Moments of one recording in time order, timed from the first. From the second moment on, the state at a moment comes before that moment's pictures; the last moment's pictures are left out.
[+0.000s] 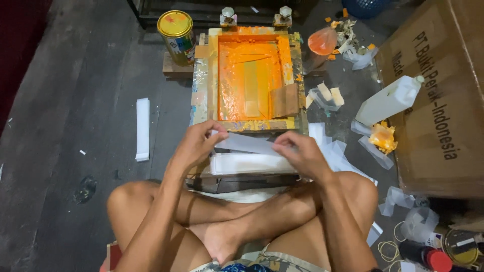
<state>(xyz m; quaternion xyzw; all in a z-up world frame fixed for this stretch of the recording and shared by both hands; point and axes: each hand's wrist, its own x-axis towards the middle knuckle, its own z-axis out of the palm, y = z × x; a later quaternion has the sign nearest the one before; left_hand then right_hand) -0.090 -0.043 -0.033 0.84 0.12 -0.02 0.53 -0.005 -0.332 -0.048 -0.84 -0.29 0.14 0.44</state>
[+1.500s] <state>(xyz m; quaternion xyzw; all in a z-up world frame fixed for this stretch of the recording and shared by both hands) -0.077 -0.056 -0.105 0.79 0.19 0.14 0.56 -0.012 -0.292 -0.068 -0.64 0.09 0.11 0.75</state>
